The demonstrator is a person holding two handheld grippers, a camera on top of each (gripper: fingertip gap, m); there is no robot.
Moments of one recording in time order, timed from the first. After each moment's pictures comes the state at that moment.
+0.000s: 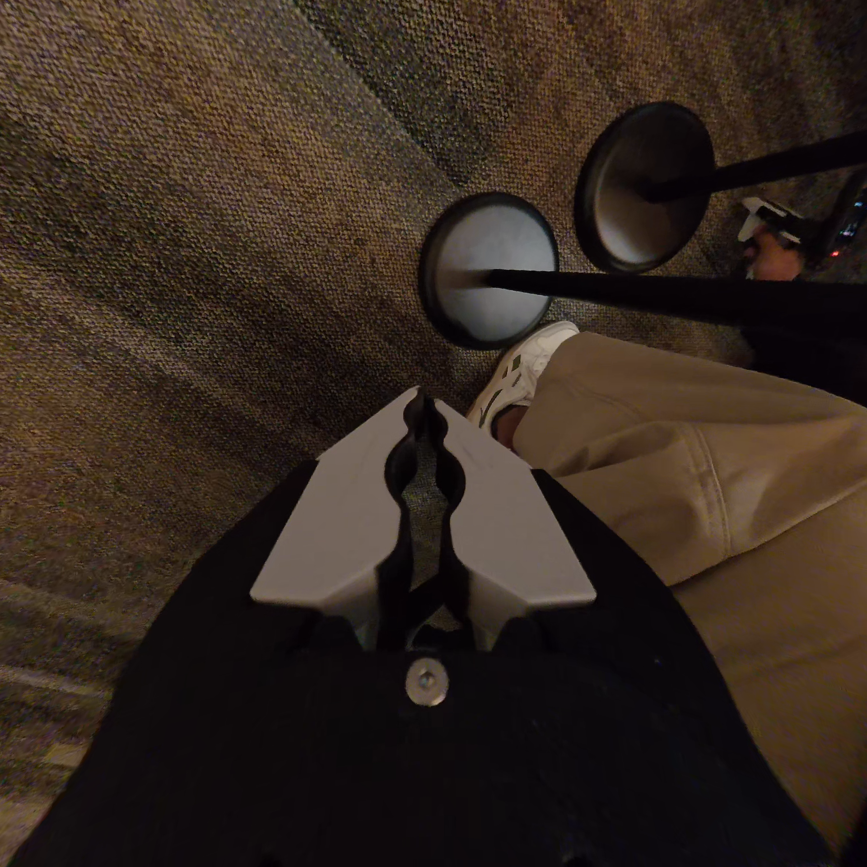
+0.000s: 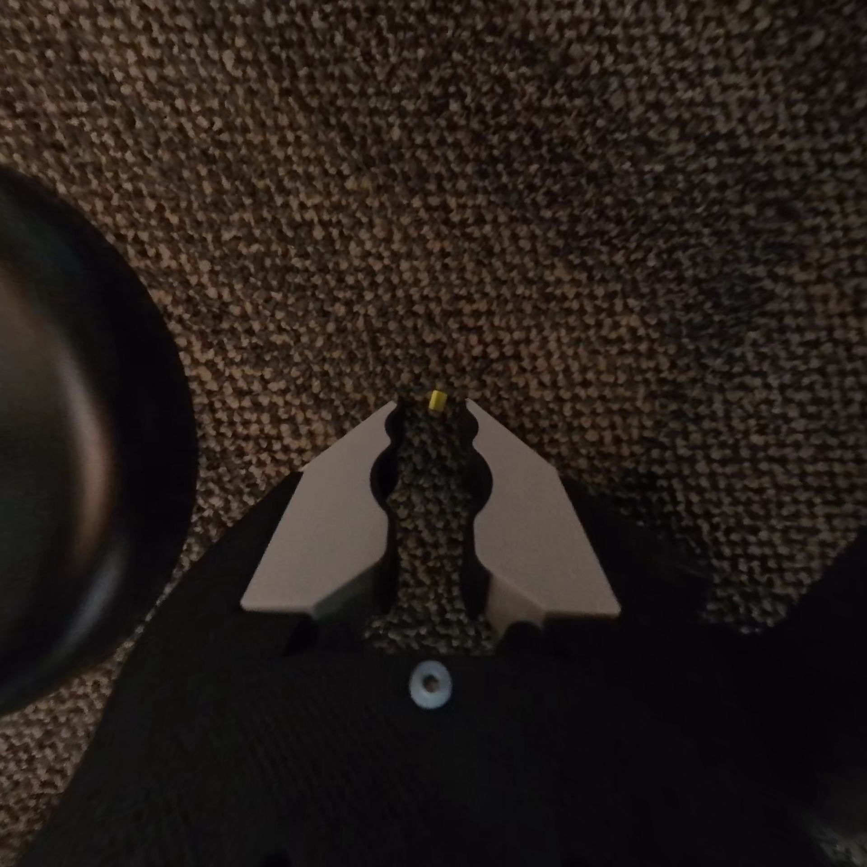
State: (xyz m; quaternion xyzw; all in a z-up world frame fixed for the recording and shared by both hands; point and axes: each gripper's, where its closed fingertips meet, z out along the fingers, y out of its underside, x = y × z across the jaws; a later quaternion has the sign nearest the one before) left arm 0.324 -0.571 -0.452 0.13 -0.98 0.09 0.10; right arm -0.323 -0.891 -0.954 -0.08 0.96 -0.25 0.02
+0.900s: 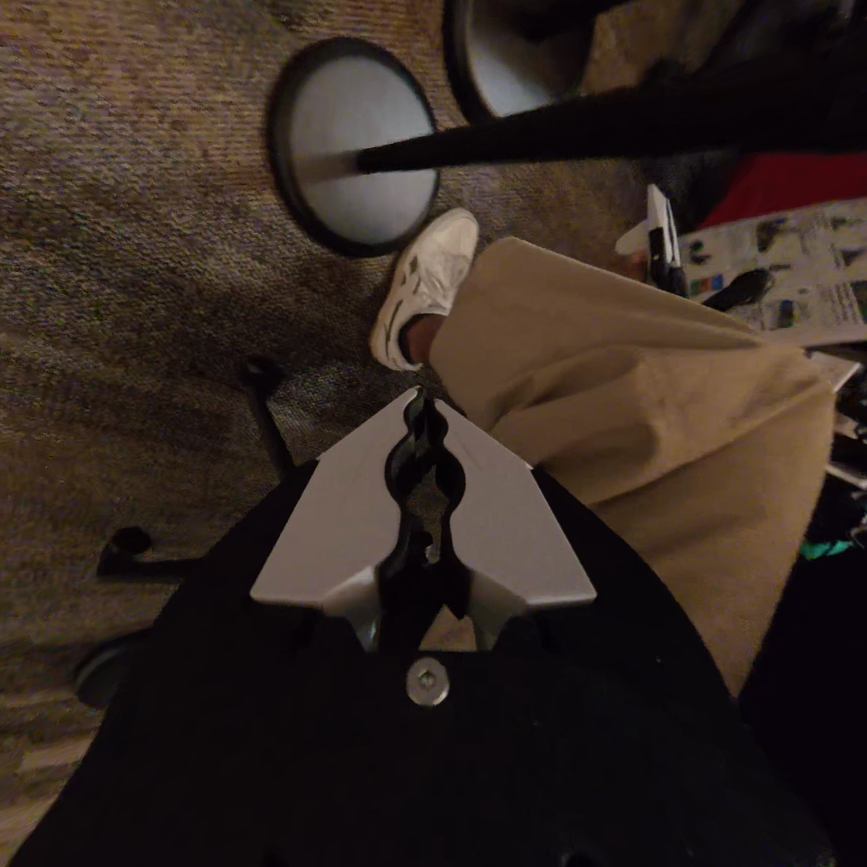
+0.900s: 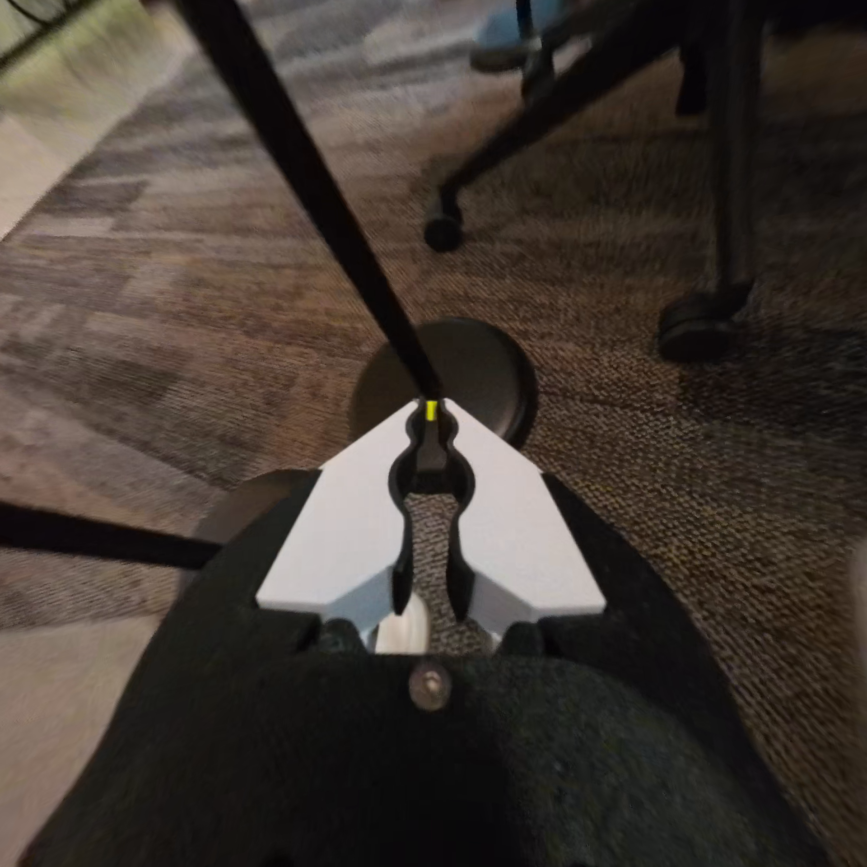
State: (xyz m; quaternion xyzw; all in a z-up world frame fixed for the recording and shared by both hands) left arm 0.235 -0.532 -0.442 0.07 -0.97 0.01 0.22; right arm -0.167 -0.668 -0.691 0.10 0.86 -0.50 0.11
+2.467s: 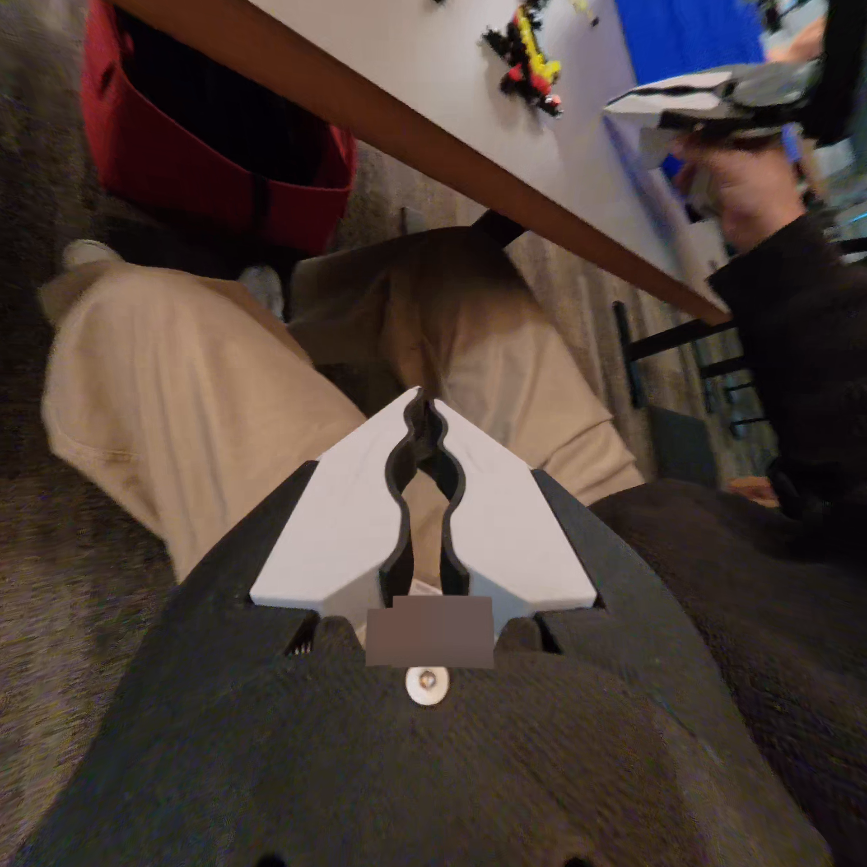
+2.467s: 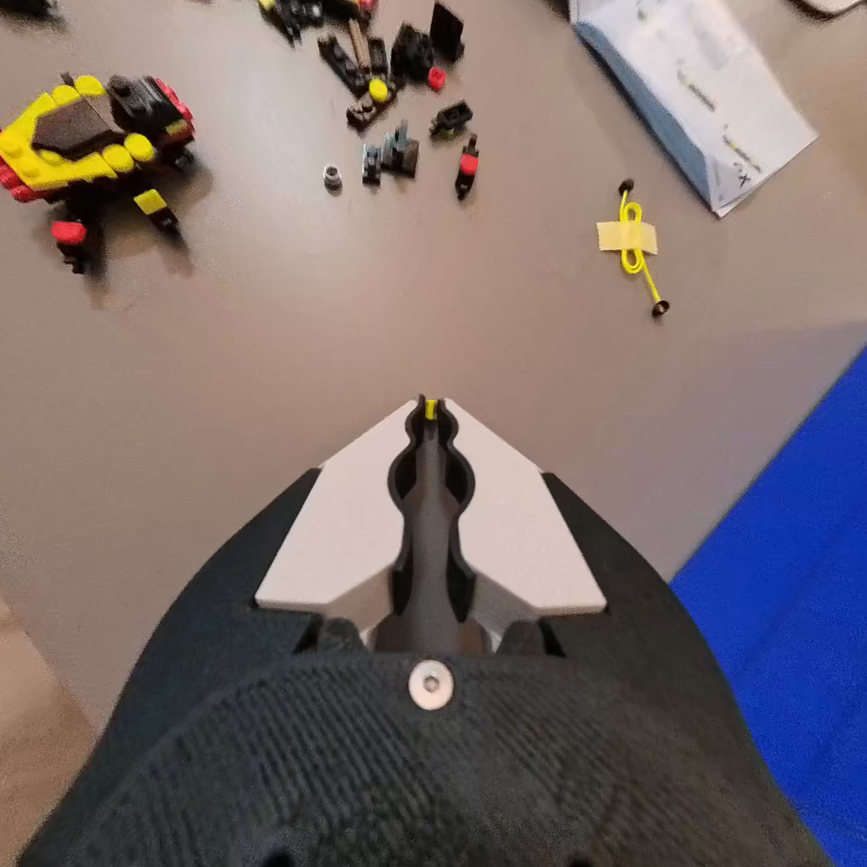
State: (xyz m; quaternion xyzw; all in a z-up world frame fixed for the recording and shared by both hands) left arm 0.015 -0.104 -0.237 -0.71 -0.52 -0.07 0.46; right arm -0.161 0.280 -0.249 0.44 0.82 -0.25 -0.25
